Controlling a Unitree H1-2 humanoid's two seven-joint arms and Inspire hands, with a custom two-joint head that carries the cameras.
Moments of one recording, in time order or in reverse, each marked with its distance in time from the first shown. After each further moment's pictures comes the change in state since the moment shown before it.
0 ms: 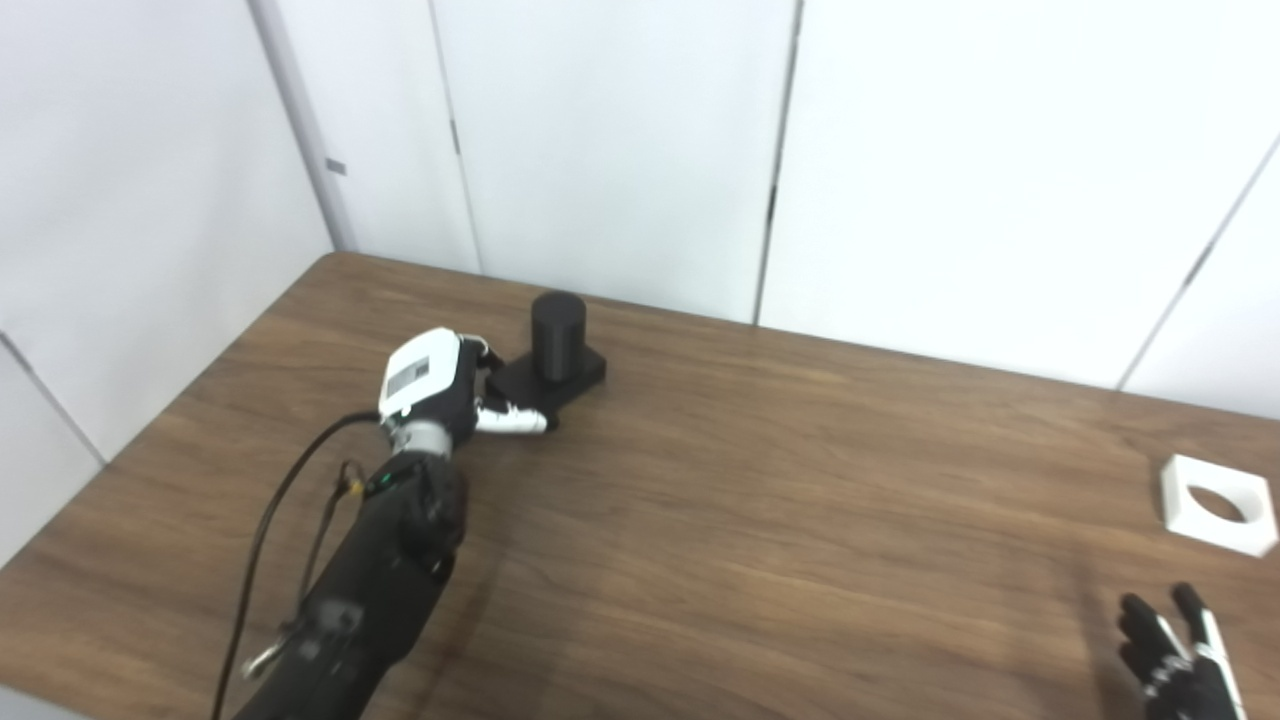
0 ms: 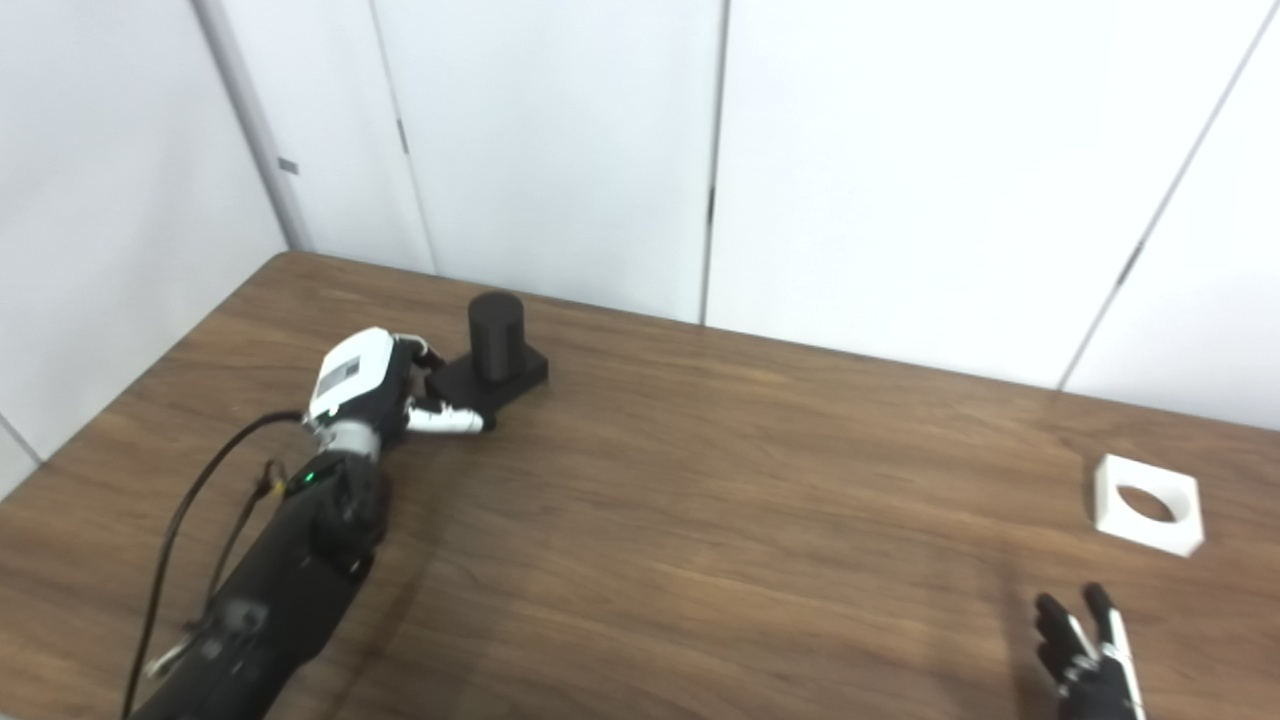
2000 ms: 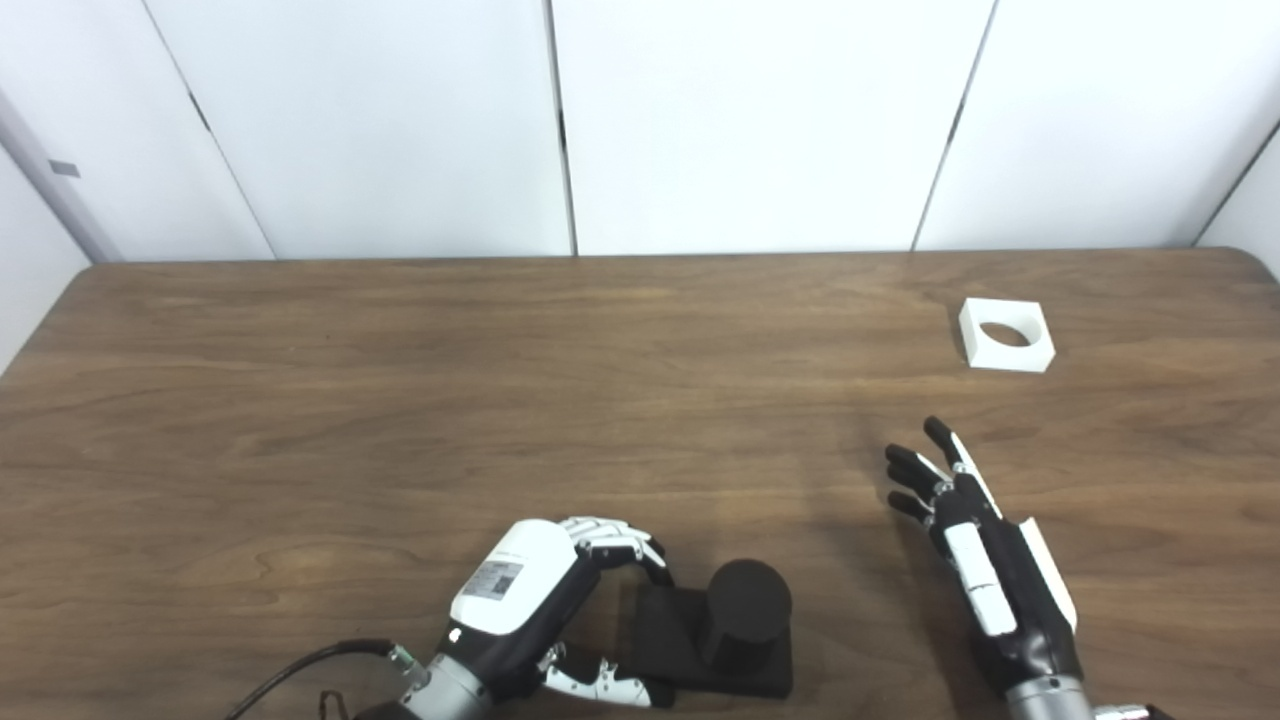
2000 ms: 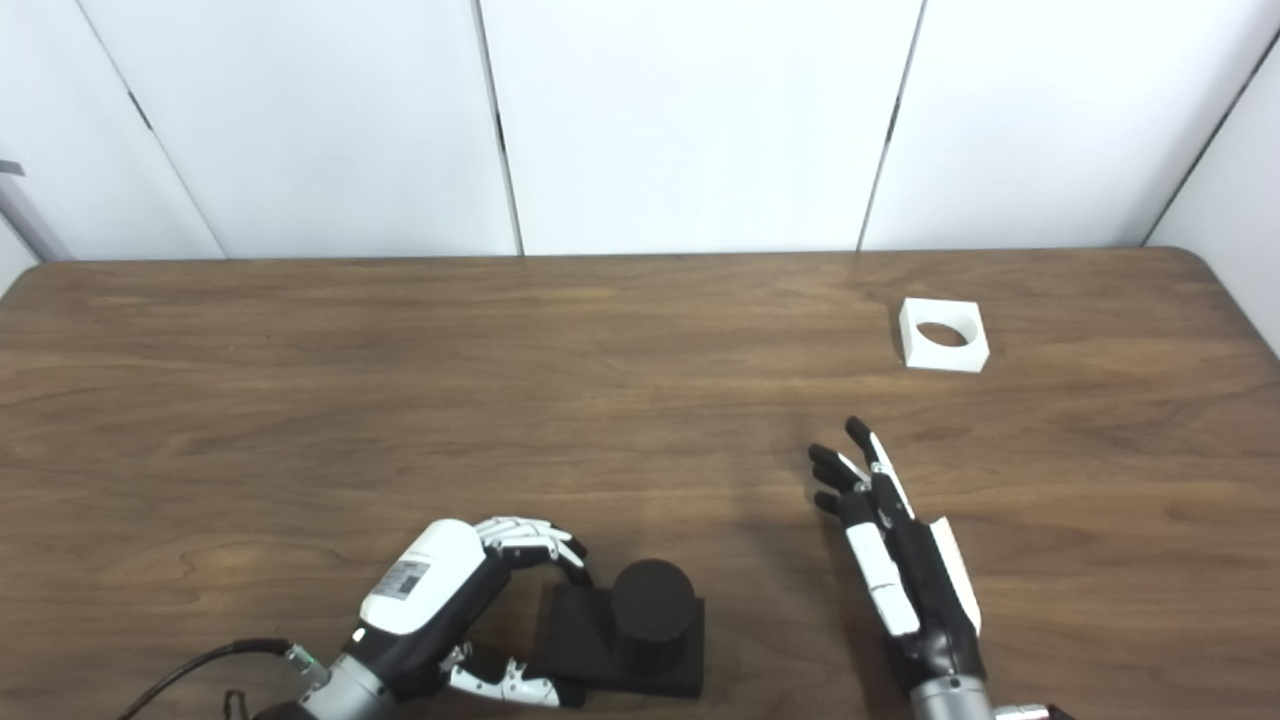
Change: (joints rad) left arm 0.432 -0.072 -0.339 -0.512 0.031 -0.508 -0.243; right arm 0.001 0.004 0.118 -0.094 -0.067 0.140 -0.105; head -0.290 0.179
